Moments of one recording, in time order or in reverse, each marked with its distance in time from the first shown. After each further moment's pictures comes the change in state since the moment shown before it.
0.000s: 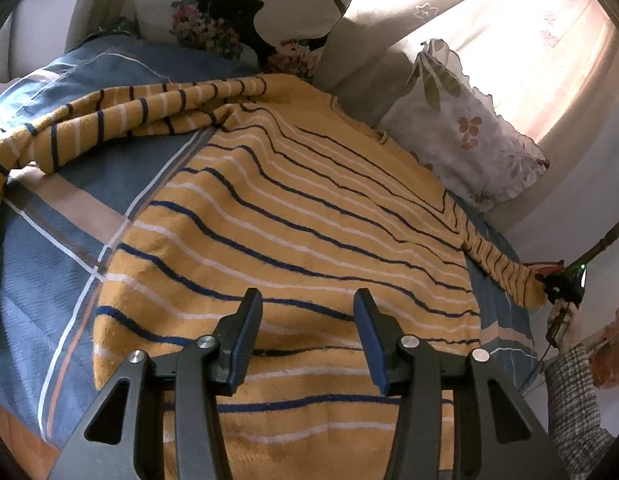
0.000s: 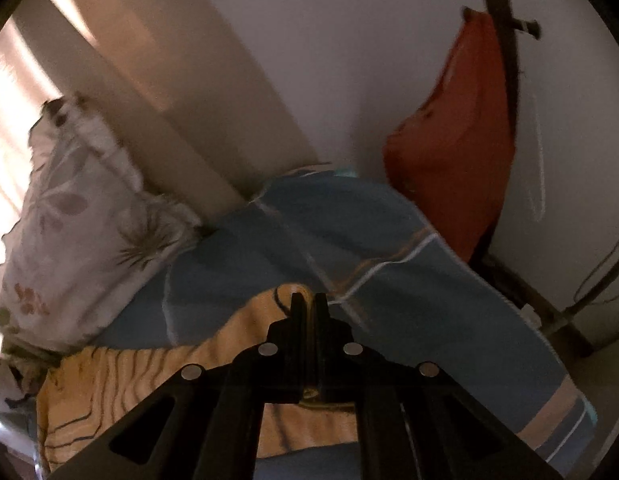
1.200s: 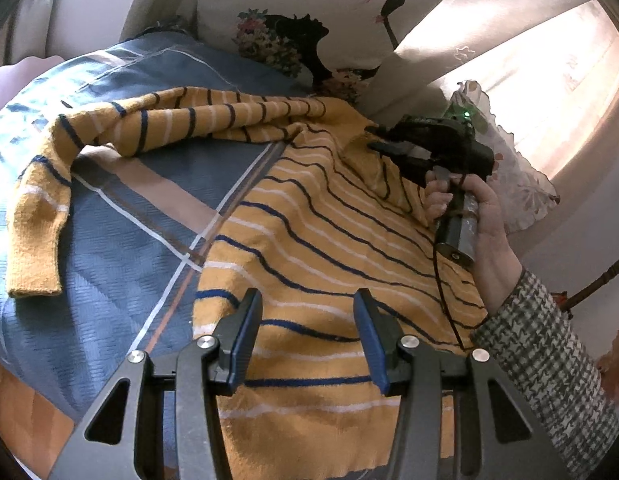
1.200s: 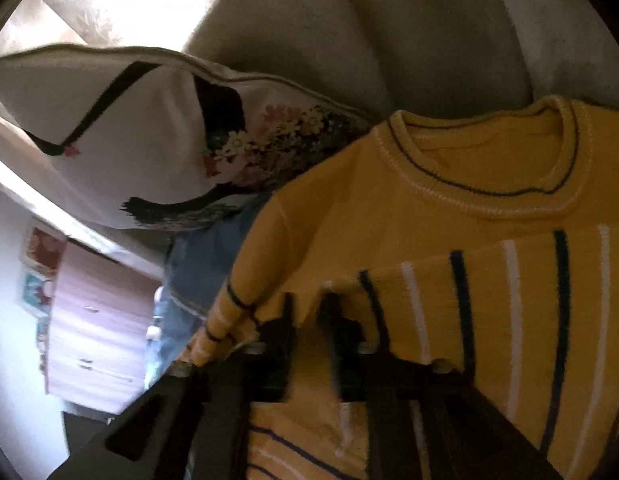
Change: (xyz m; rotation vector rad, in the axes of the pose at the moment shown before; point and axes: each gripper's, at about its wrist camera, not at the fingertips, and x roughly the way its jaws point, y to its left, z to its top) left arm -0.037 0.049 -0.005 -0.103 -0.060 0.034; right arm 0.114 0.517 -0.265 -0.346 0.594 0.750
